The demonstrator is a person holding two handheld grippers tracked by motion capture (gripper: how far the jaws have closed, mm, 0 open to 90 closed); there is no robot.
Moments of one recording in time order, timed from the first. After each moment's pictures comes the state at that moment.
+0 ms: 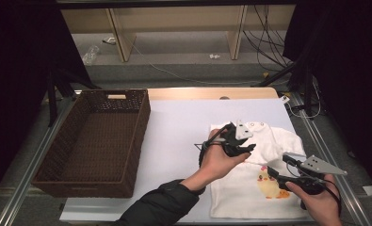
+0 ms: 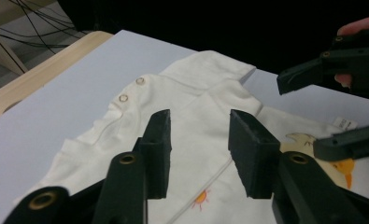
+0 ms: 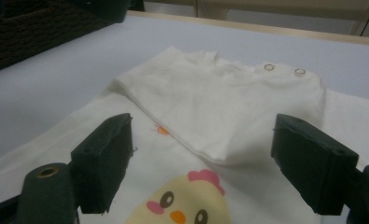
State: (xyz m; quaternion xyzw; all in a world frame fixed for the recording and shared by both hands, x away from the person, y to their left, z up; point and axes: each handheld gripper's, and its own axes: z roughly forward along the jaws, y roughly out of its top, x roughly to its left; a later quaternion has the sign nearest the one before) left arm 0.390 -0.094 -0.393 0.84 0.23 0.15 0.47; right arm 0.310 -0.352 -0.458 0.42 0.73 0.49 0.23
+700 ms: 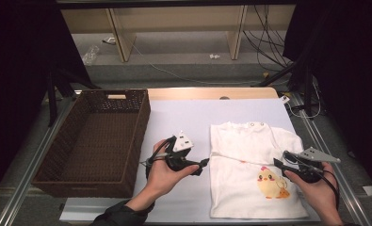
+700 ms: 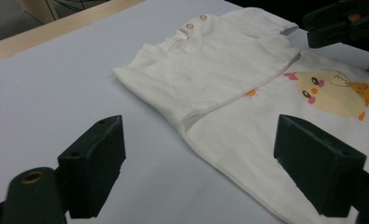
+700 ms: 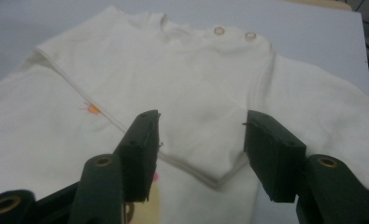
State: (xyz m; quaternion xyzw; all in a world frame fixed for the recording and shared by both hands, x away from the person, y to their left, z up) left arm 0.361 0.044 -0.419 0.82 0.32 0.14 0.46; right arm 0.339 -0.364 -0.464 0.47 0.75 0.39 0.25
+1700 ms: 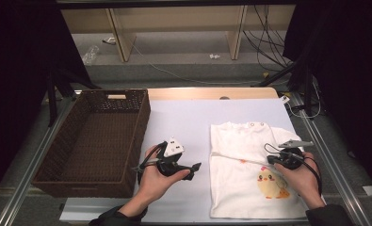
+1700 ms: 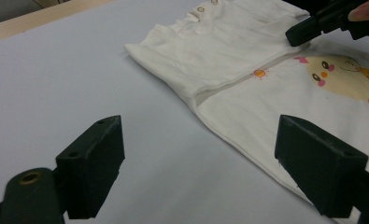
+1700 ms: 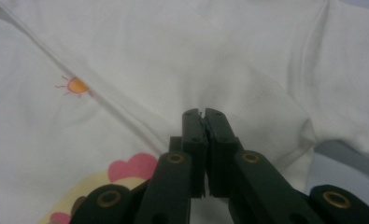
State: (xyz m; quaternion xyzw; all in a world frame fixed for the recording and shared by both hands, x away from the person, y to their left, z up) left arm 0.354 0.060 -0.428 0.81 0.33 0.14 0.45; right arm 0.376 -0.337 -0.470 0.51 0.79 0.30 0.17
